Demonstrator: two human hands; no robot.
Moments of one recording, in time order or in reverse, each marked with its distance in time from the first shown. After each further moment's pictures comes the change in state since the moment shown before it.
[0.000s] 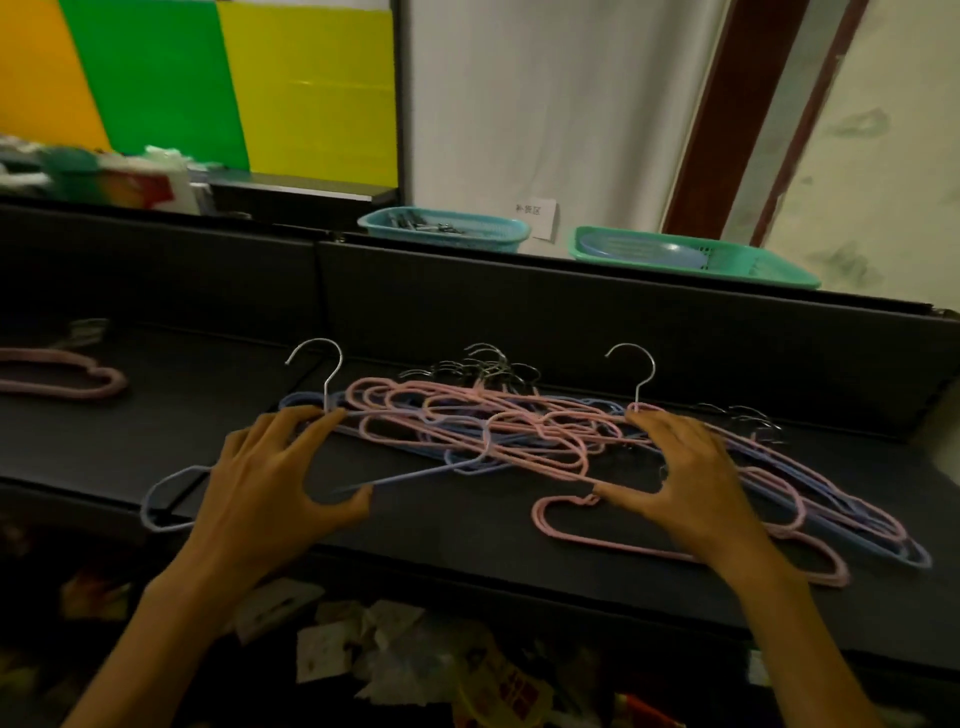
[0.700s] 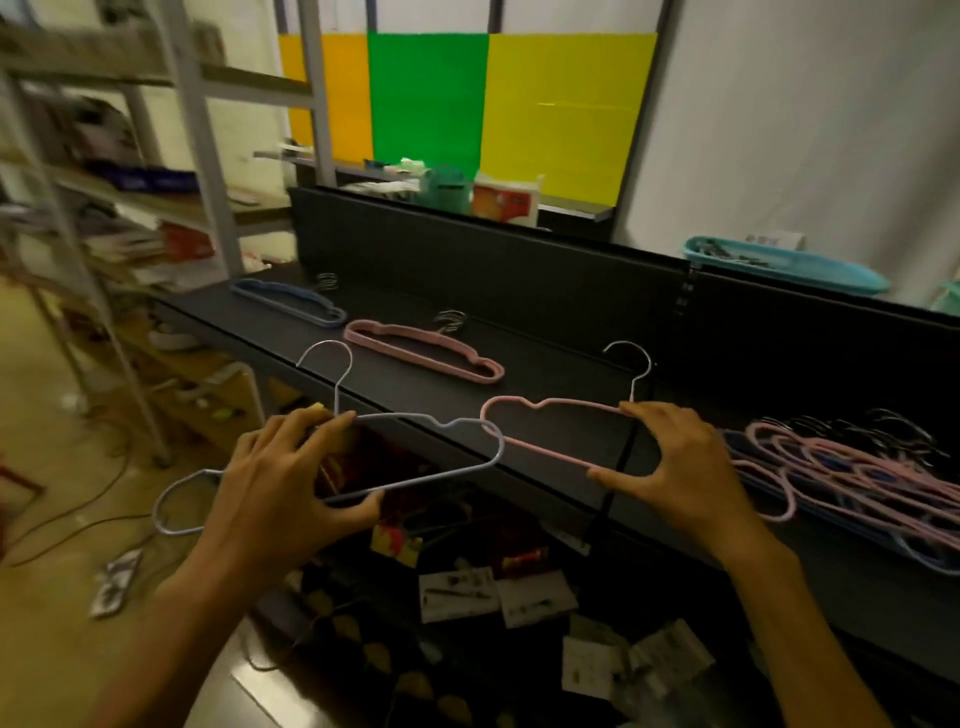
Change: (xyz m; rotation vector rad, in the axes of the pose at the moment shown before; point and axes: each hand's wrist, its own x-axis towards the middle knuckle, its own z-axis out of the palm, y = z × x) left_hand -0.161 -0.334 -0.128 0.132 0.096 -0.296; right_hand 0.065 -0.394 0.140 0.150 -0.074 -0.317
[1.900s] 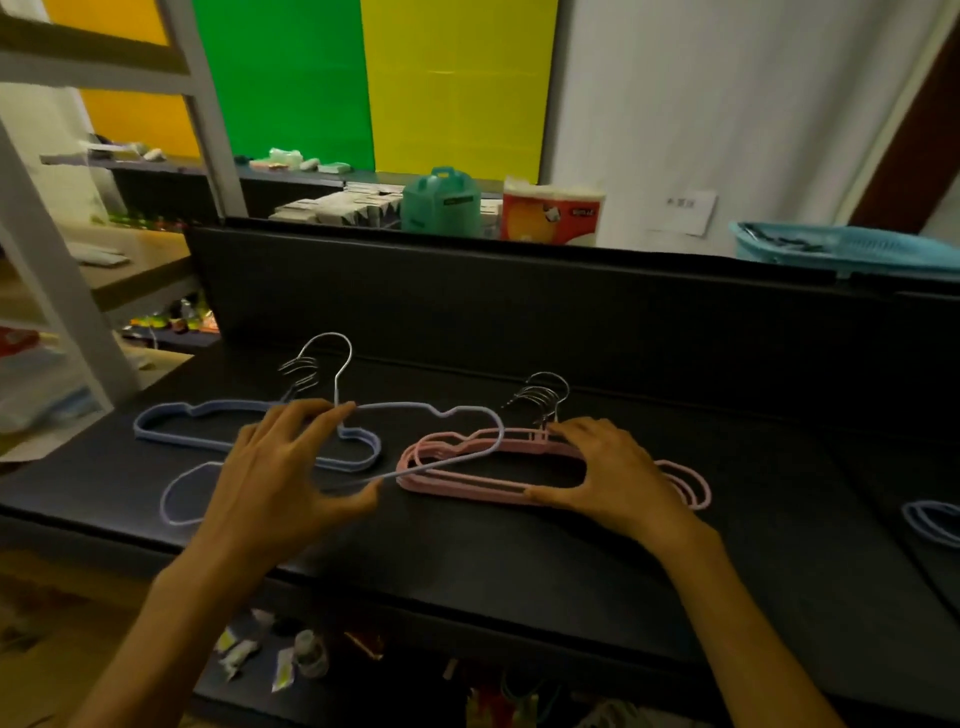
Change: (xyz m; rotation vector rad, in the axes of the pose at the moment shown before) left_hand 0.300 -0.274 0.119 -0.164 -0.196 0.252; right_hand 0.262 -0.168 0.194 -0.035 -0.258 0.330
